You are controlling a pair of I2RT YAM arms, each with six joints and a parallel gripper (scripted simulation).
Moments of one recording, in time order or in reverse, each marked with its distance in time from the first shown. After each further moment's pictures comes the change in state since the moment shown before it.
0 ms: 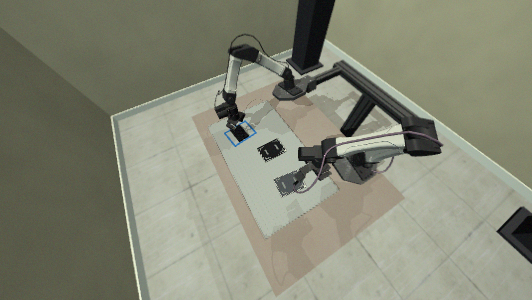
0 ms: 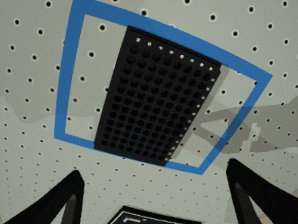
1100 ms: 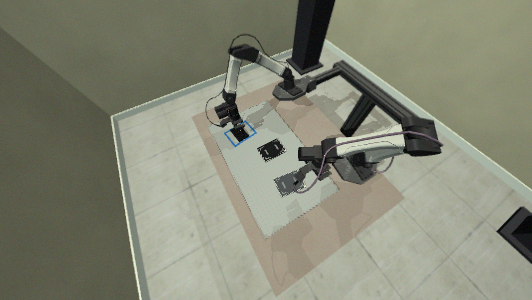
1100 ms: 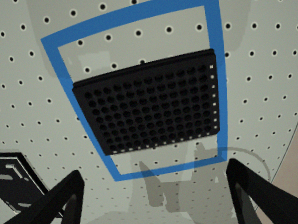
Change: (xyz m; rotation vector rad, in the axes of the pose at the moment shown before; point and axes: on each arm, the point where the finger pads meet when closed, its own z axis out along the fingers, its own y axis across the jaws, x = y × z) left arm 0.000 0.000 0.000 0.000 0.000 0.000; right arm 0.000 0.000 0.000 0.000 0.000 -0.967
